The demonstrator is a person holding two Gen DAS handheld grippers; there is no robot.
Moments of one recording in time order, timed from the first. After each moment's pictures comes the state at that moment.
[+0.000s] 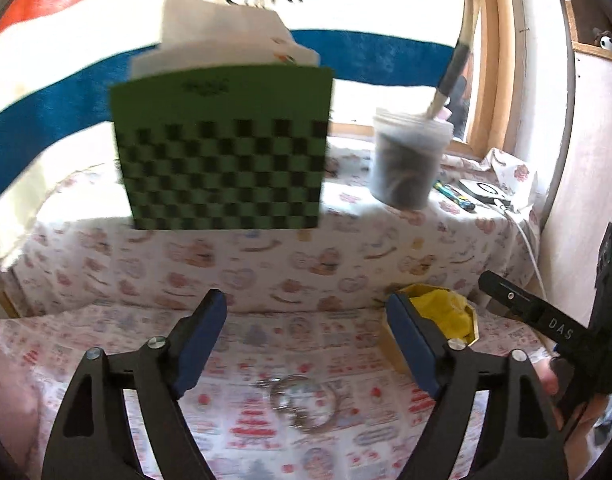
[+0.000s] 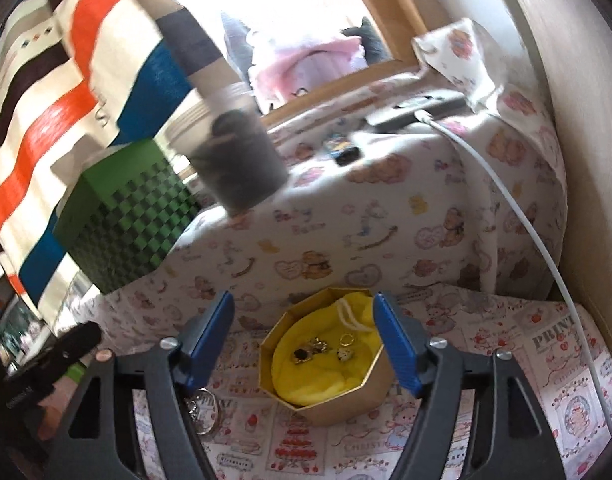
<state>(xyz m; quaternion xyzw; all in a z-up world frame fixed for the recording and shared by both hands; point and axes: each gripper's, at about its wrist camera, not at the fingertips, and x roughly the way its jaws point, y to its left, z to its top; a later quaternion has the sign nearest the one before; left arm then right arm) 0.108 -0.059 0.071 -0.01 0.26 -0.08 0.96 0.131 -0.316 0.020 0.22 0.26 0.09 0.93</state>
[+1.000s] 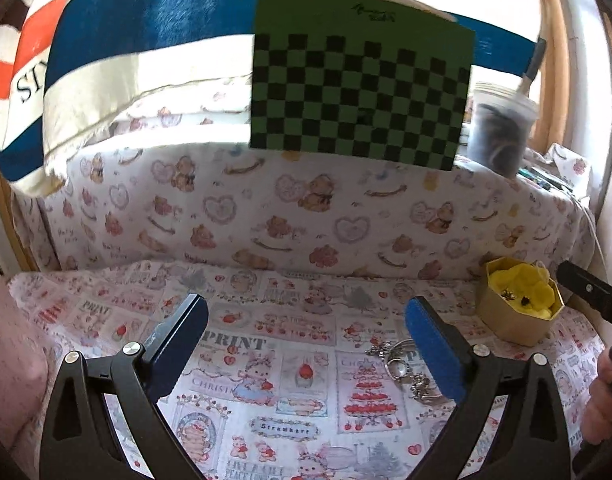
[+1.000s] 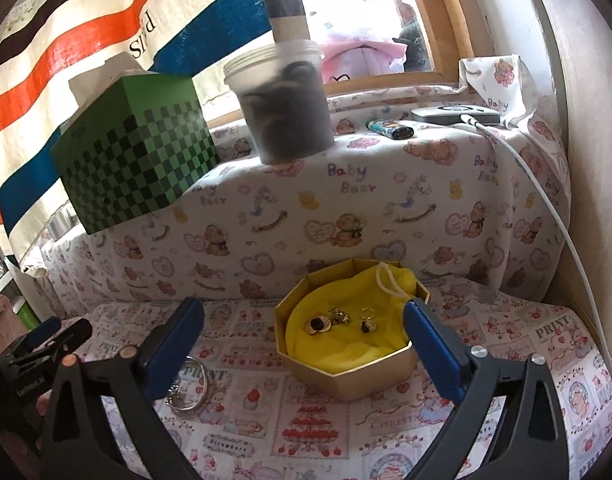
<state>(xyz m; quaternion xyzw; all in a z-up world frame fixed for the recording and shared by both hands) 0.110 0.025 0.000 -0.04 0.26 -0.01 0.96 0.118 -0.256 0.004 0.14 0.27 0.06 0.95</state>
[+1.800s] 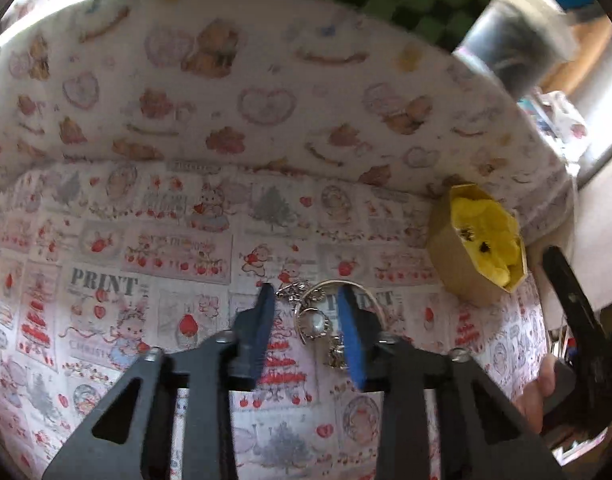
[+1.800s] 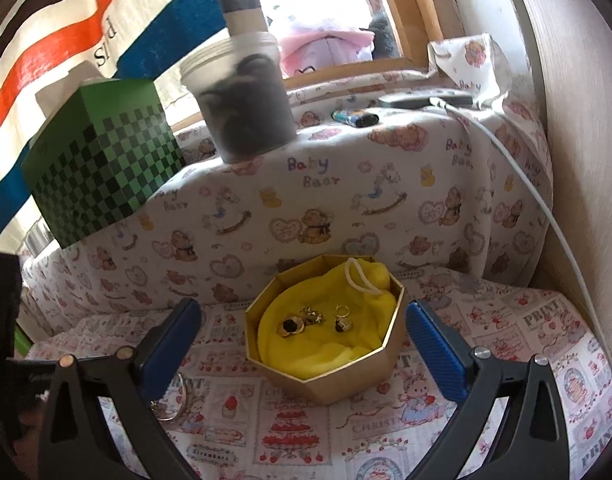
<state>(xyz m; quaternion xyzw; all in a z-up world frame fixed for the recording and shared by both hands) 0.194 -0.019 -0.030 -0.10 0.52 -0.12 0.84 0.125 -0.265 -0.001 0.15 0.28 0.02 0.95</state>
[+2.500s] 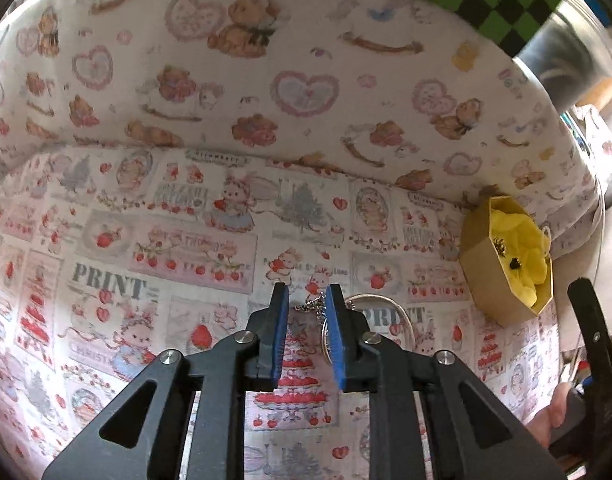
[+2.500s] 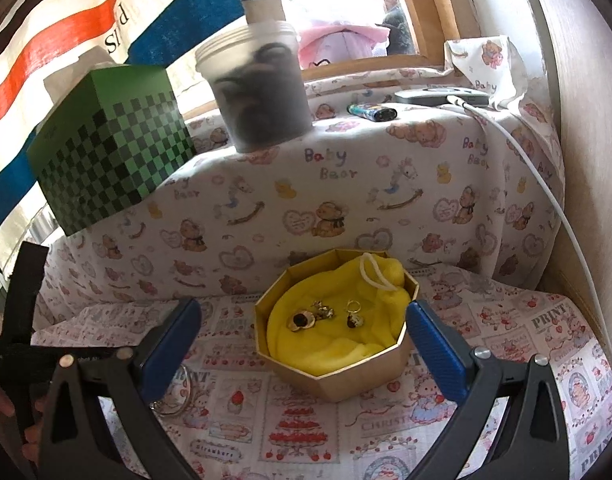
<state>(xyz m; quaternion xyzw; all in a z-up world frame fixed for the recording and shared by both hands) 0.203 -0.017 -0.046 -0.11 0.54 -0.08 0.83 0.127 -0.262 -0.004 0.13 0.28 0.03 0.95</state>
